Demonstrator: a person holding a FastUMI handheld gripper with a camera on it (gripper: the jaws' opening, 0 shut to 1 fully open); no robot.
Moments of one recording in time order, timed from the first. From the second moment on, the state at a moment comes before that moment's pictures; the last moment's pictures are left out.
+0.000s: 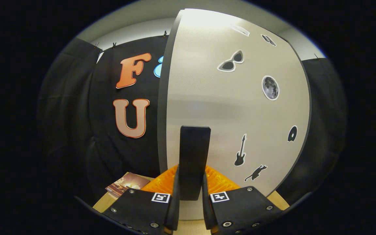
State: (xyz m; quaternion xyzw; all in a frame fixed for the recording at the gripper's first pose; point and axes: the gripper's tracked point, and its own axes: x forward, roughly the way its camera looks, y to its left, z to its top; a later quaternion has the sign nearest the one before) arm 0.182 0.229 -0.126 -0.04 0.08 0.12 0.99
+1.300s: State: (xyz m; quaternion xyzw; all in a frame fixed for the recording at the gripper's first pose) arm 0.024 0.046 -0.122 0.01 0.10 0.10 0.99
